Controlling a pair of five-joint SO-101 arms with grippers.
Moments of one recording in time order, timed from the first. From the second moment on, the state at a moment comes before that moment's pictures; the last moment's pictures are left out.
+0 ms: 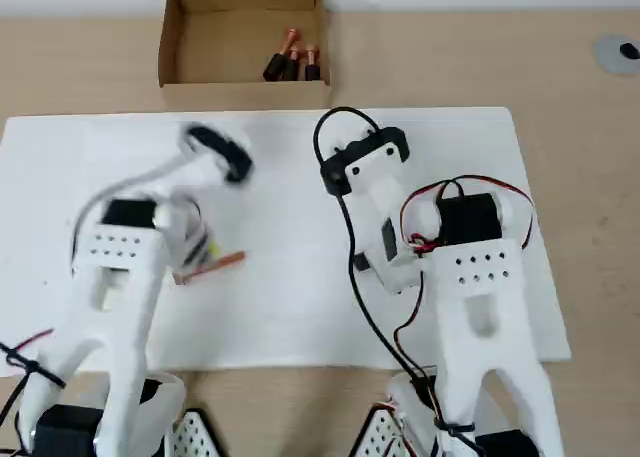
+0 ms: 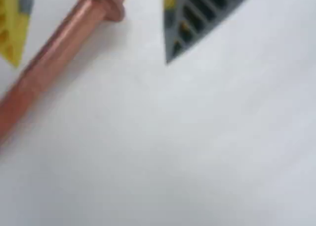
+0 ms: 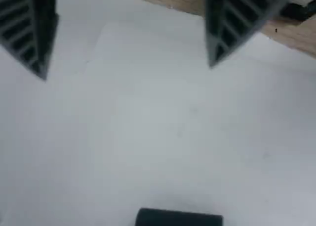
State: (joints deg) left arm 1.8 -27.2 37.9 67.0 -32.6; right arm -12.7 -34.7 27.5 98.0 10.9
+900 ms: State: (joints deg) left arm -0.8 -27.5 50.5 59.1 51.8; right arm -12.7 -34.7 27.6 98.0 10.9
